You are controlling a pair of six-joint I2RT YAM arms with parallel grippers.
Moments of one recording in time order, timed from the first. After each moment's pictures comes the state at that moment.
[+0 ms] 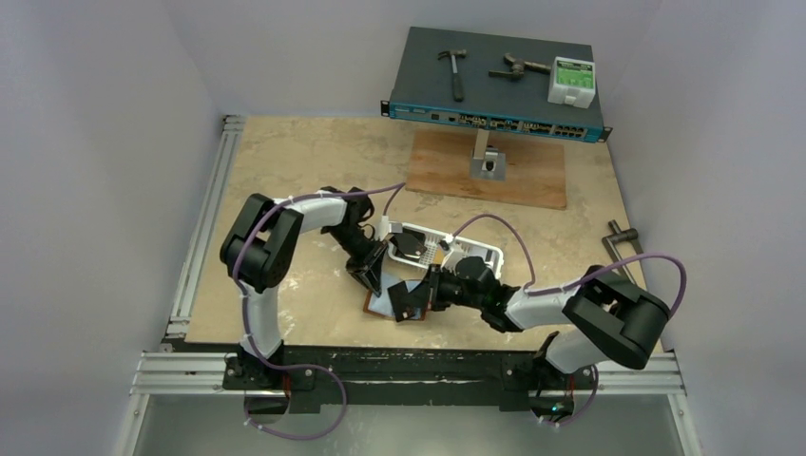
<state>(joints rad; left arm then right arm) -0.47 1.97 1.19 -0.92 0.79 0.10 0.88 1.44 0.31 0.68 -0.23 0.94</state>
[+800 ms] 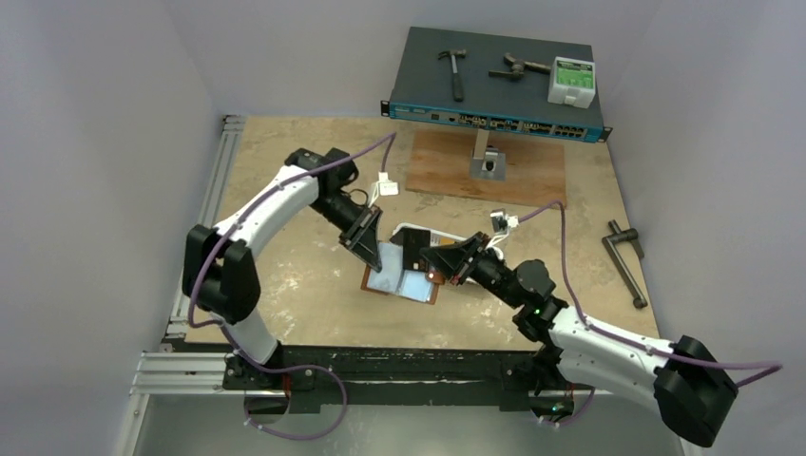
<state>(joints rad) -0.44 1.75 1.40 -1.33 1.06 0.40 0.82 0.91 0.22 0.82 -0.11 0.86</state>
